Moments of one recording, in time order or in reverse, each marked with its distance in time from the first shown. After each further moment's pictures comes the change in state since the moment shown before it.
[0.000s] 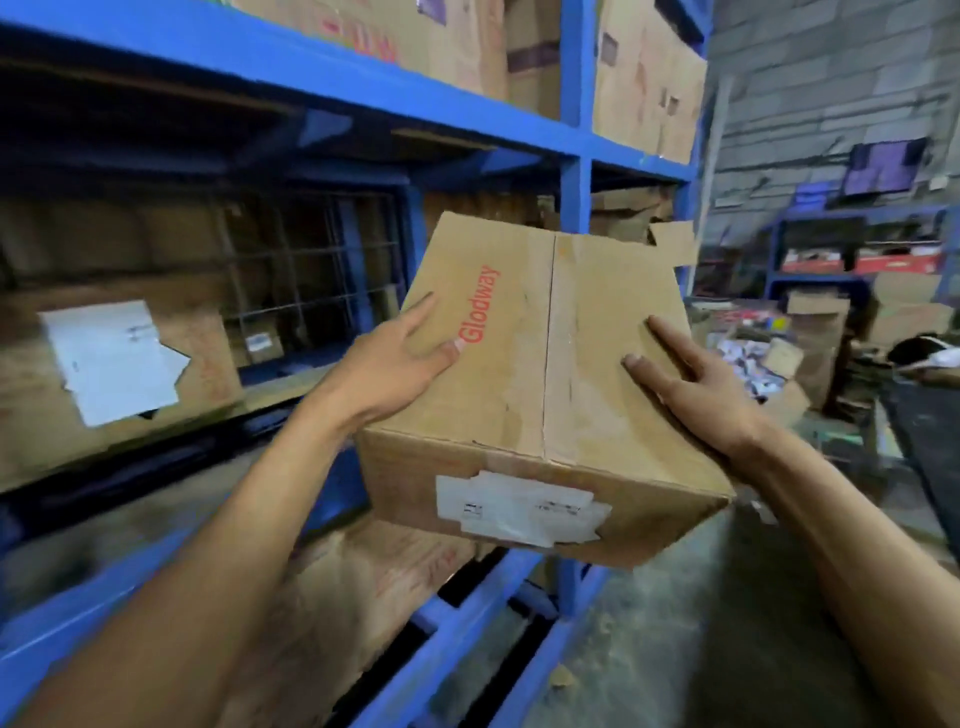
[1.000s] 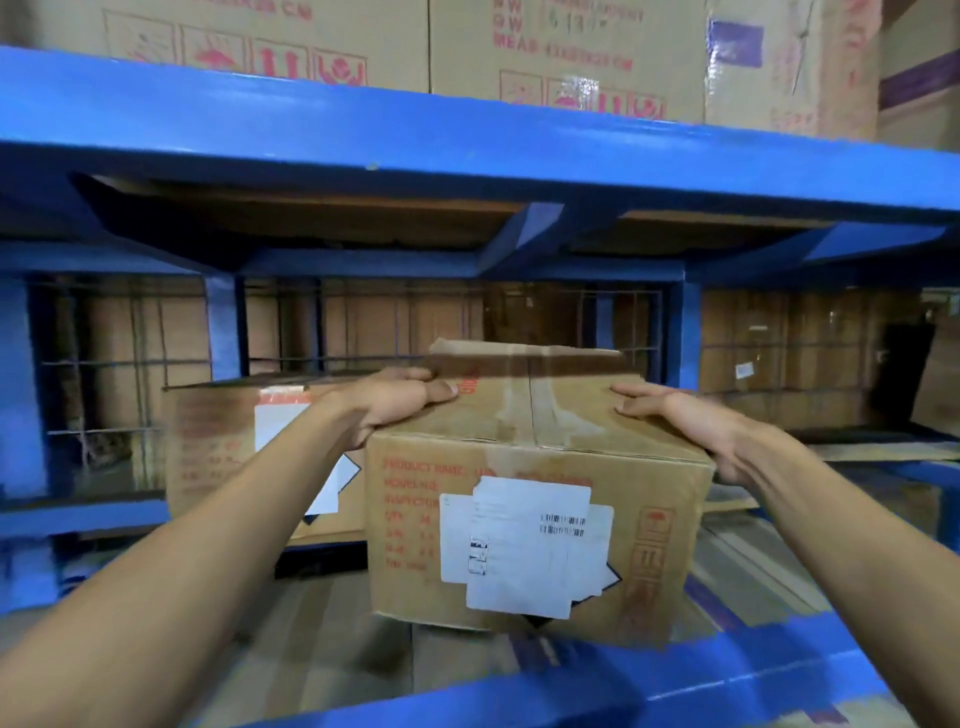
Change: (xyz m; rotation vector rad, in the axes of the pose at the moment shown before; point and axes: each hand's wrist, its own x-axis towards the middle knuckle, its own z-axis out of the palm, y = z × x) left_hand 0.180 -0.115 -0.120 -0.072 0.374 -0.625; right_hand 0.342 -0.065 0.255 0.352 -0.904 -0.011
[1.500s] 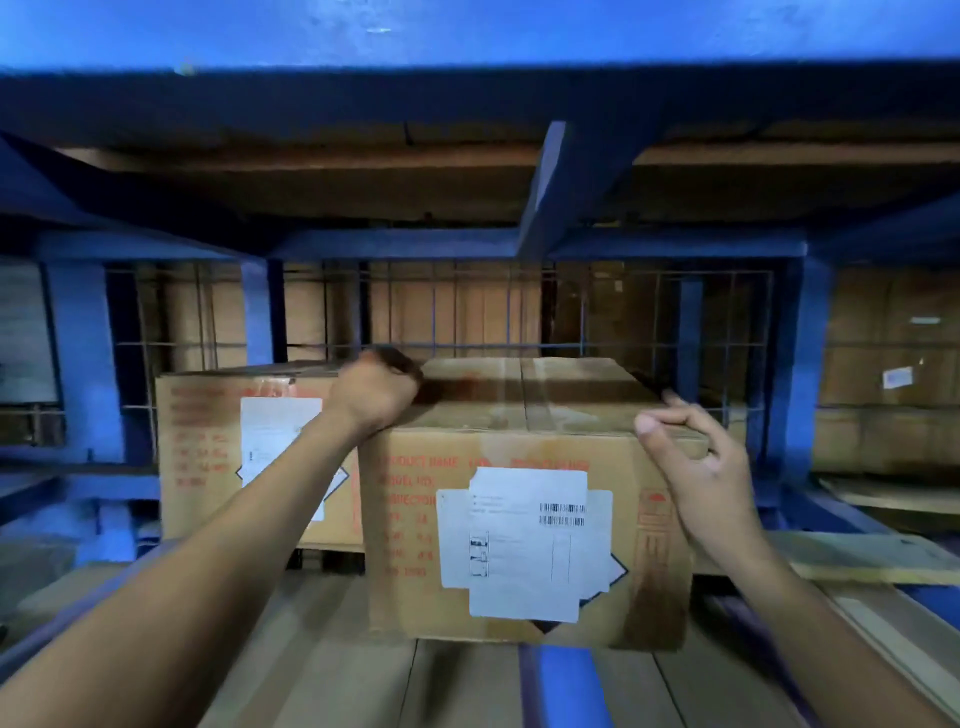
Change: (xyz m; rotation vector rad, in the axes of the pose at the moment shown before) left_hand 0.076 -0.012 0.026 0.371 0.570 0.002; right_hand 0.101 0.084 0.012 0.115 0.252 -0.657
